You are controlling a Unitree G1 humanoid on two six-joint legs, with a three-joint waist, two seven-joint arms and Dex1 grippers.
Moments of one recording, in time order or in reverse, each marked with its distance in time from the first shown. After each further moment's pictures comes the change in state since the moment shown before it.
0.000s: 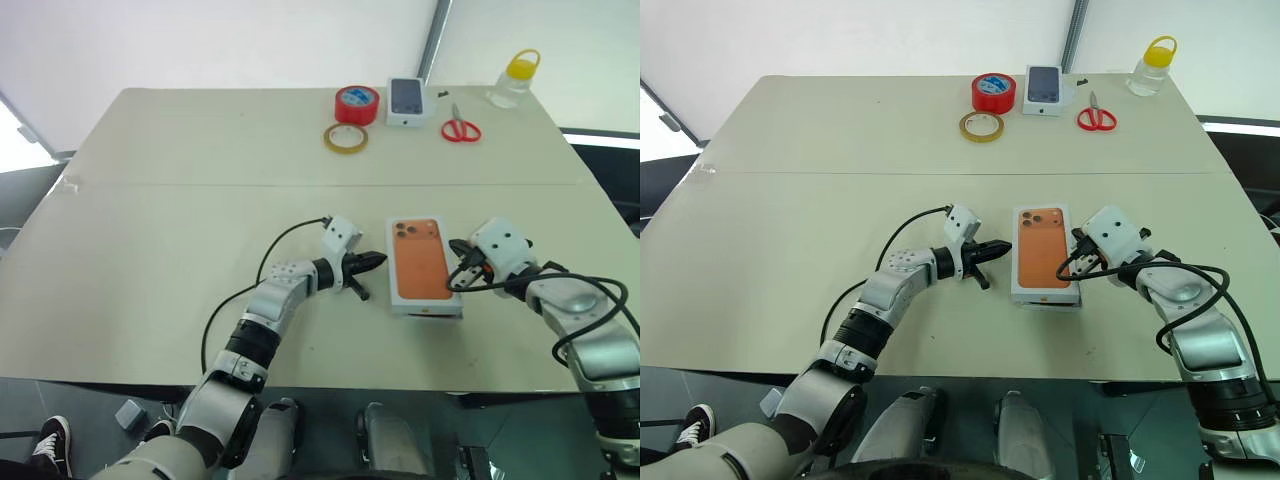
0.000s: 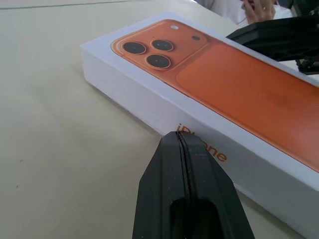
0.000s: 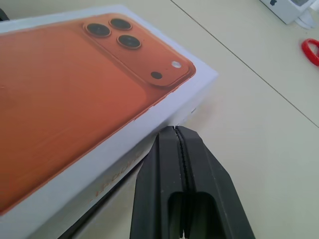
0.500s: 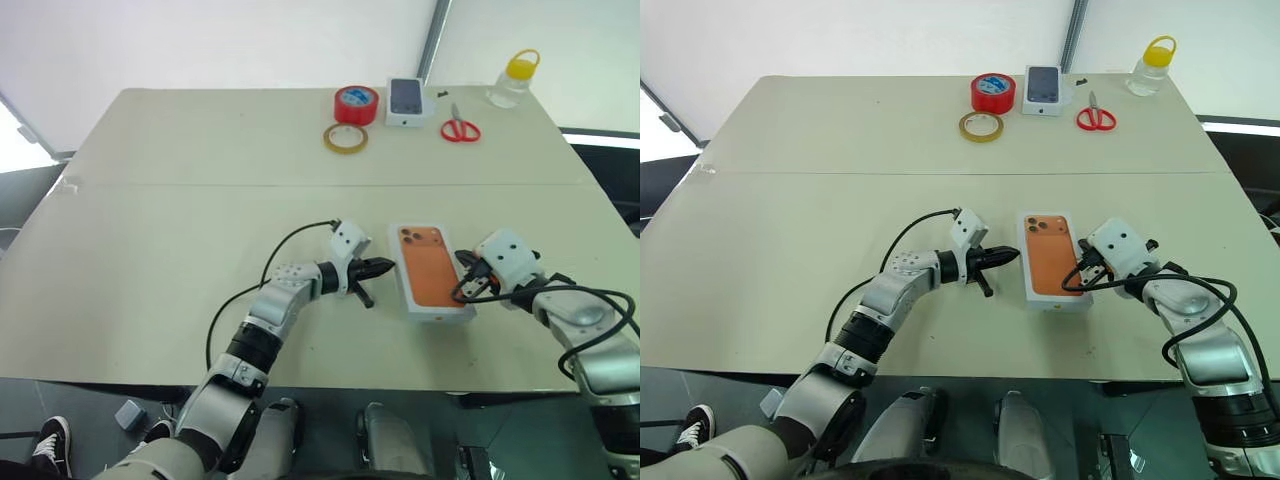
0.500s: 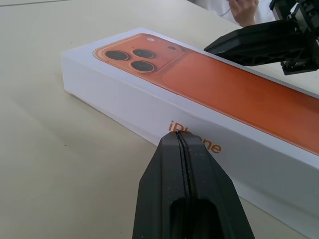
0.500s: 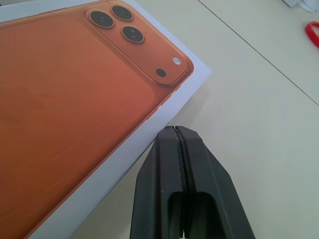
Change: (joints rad) left arm 0.030 0.011 -0.040 -0.049 0.008 0.010 -0.021; right arm 0.056 0.006 -0.024 -0.040 -0.018 0.005 0.006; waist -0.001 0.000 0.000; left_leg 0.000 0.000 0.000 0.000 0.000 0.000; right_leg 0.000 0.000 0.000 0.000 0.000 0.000
